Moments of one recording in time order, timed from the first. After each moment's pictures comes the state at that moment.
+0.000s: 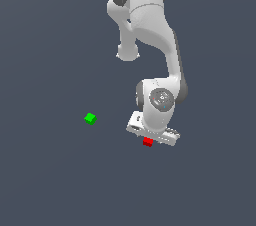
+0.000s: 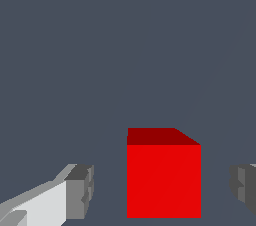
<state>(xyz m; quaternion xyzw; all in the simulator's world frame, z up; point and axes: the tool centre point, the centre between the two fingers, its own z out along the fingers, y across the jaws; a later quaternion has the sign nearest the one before) 0.083 0.093 0.042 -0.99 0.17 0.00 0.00</state>
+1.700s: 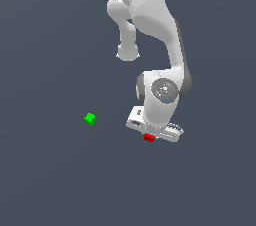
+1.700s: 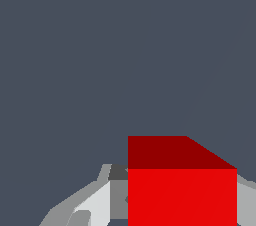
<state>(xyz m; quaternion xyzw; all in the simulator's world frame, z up) 0.082 0.093 0.079 -0.99 0.17 0.00 0.00</state>
